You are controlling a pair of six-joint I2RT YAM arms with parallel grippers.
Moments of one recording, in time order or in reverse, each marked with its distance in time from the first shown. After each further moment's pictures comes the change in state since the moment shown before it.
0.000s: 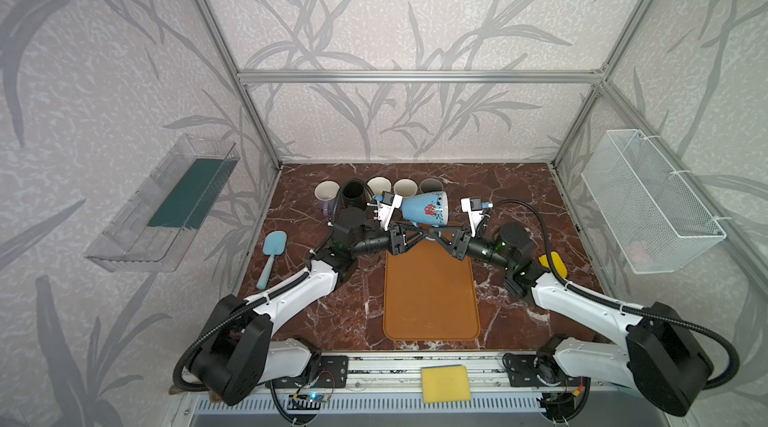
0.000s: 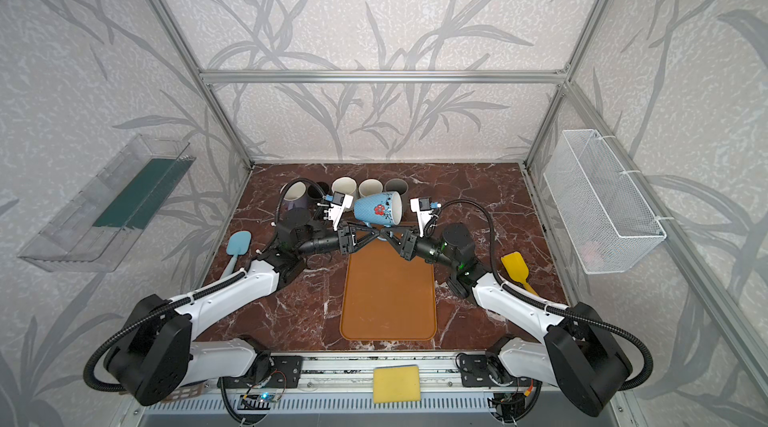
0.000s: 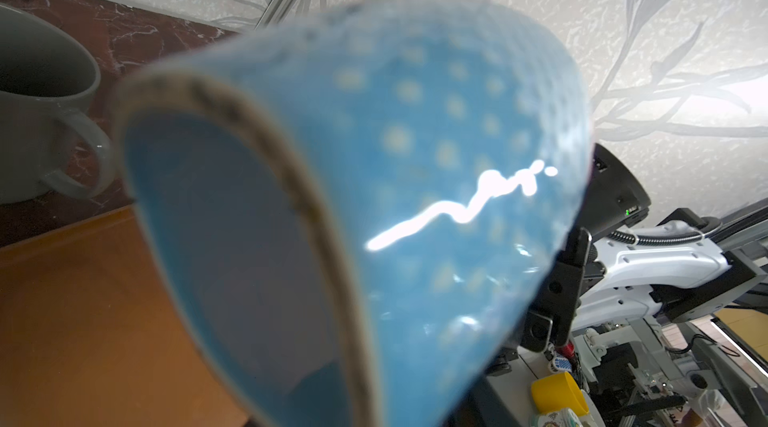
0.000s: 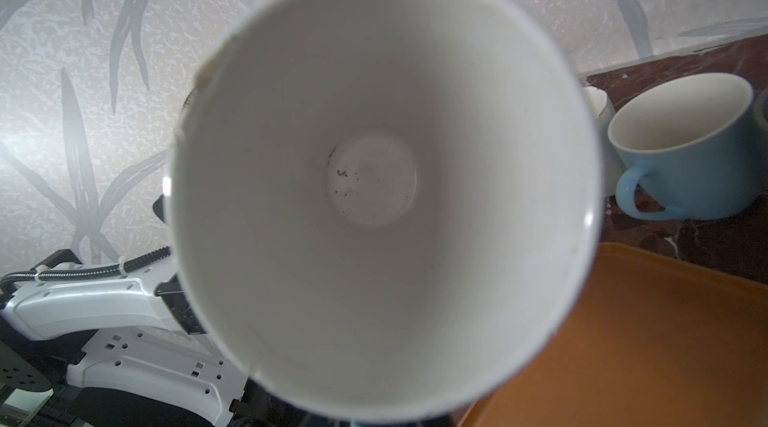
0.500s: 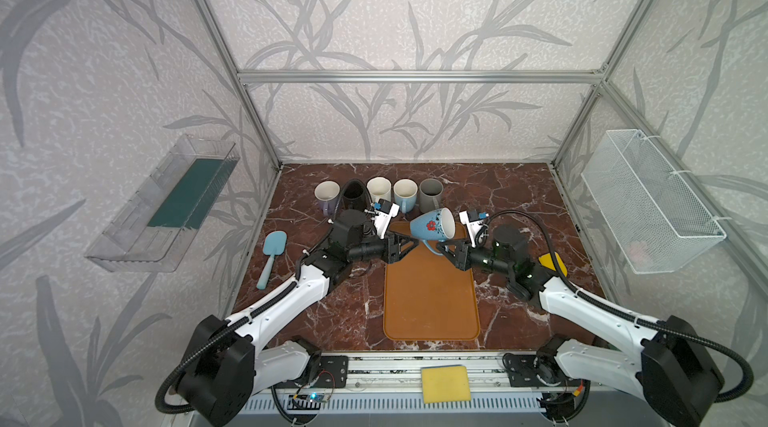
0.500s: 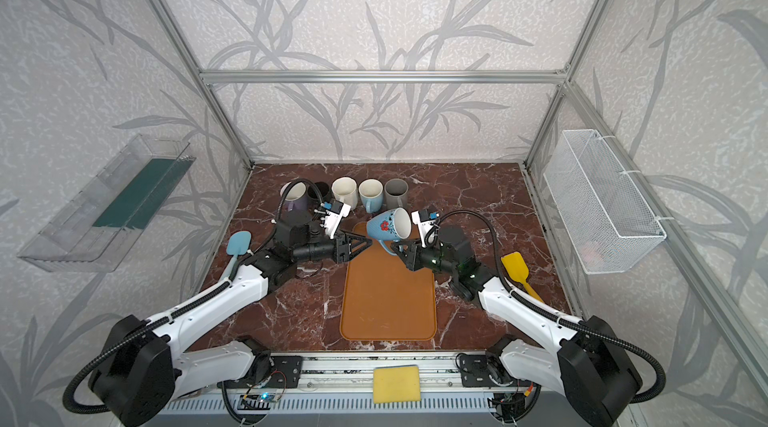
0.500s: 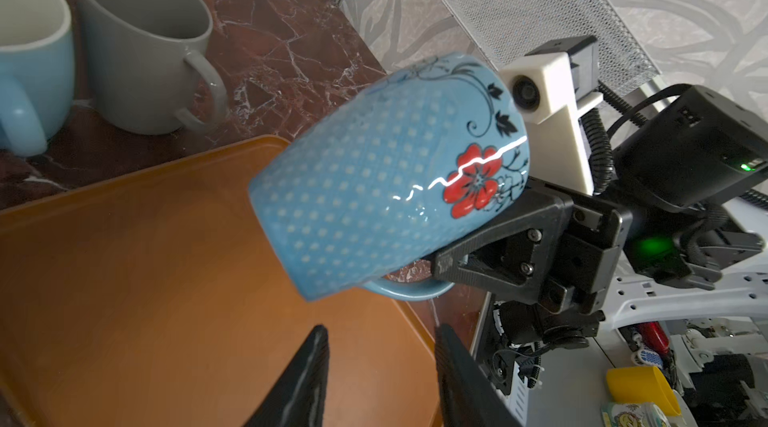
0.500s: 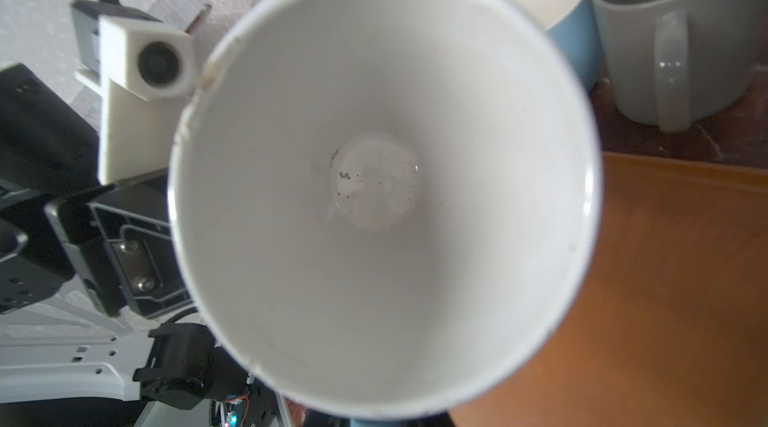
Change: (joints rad) left arm 0.000 -0.097 0.025 -0.394 -0.154 0.222; right arm 0.000 -0.077 0.000 -0.431 0.090 -0.166
